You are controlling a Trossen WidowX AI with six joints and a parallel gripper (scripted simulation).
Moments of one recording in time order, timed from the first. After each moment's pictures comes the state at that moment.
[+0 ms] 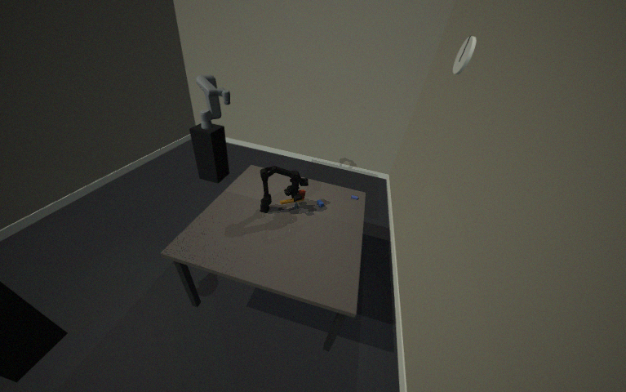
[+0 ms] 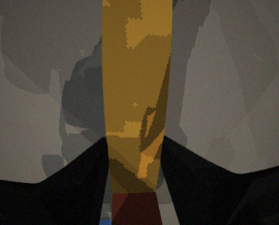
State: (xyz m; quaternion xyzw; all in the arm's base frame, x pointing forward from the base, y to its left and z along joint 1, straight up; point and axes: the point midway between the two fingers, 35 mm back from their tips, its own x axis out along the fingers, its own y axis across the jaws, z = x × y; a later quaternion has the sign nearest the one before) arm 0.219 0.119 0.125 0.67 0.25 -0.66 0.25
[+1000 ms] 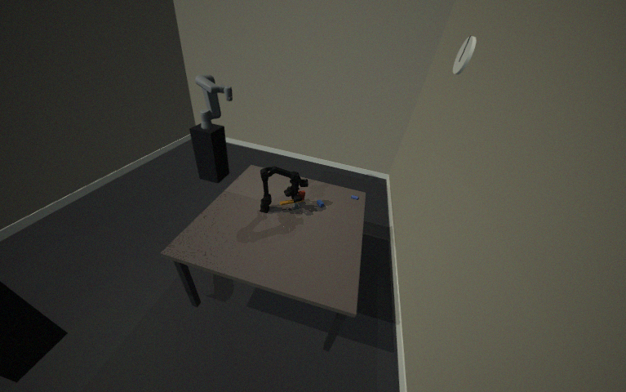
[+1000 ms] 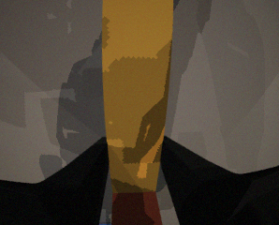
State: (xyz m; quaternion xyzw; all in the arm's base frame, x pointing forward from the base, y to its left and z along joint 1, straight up) arm 0.219 0.119 0.115 0.67 0.25 -0.66 0.25
